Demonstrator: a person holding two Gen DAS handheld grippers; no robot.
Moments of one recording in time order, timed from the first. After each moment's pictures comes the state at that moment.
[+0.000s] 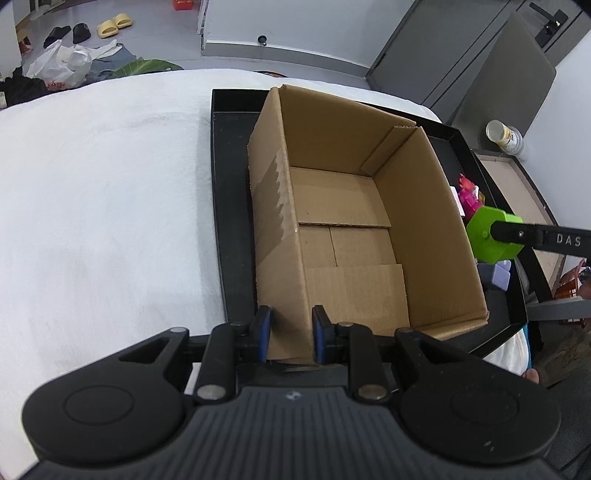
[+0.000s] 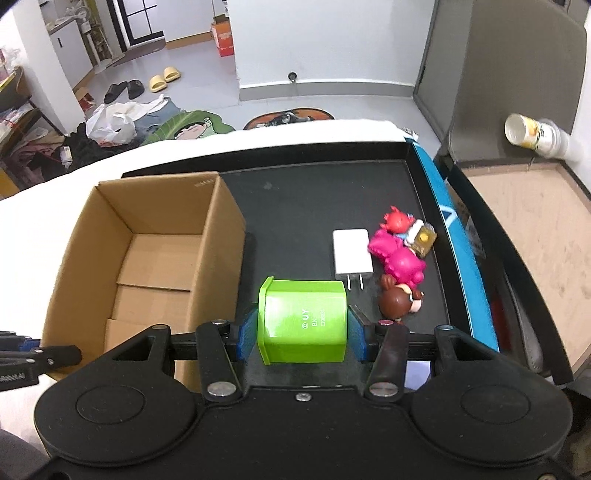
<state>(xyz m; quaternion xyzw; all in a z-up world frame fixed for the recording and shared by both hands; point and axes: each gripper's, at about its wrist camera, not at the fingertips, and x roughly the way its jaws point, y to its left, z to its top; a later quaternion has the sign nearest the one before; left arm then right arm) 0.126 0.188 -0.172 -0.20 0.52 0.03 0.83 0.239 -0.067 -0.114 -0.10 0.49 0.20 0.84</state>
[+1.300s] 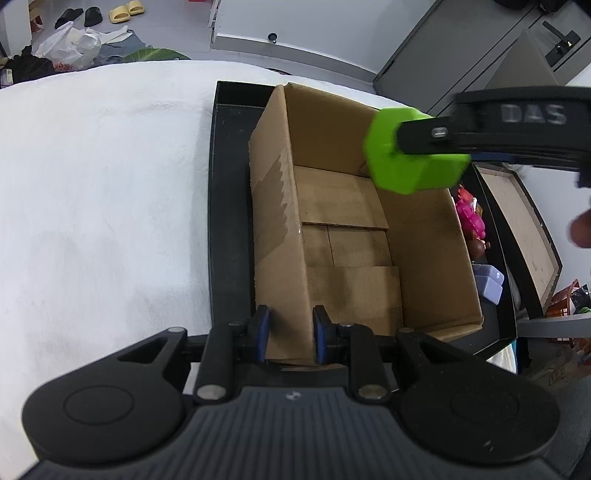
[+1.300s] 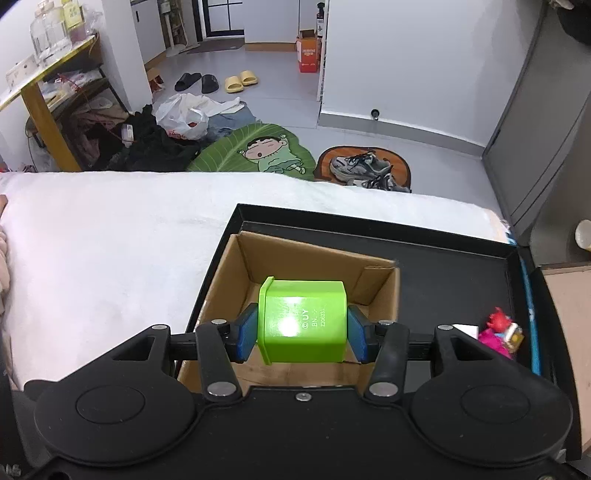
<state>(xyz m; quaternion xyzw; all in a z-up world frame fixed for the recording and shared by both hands) 0.127 0.186 -0.176 -0.24 0.52 0.04 0.82 0.225 0.066 -0.084 -0.16 0.46 0.29 0.82</state>
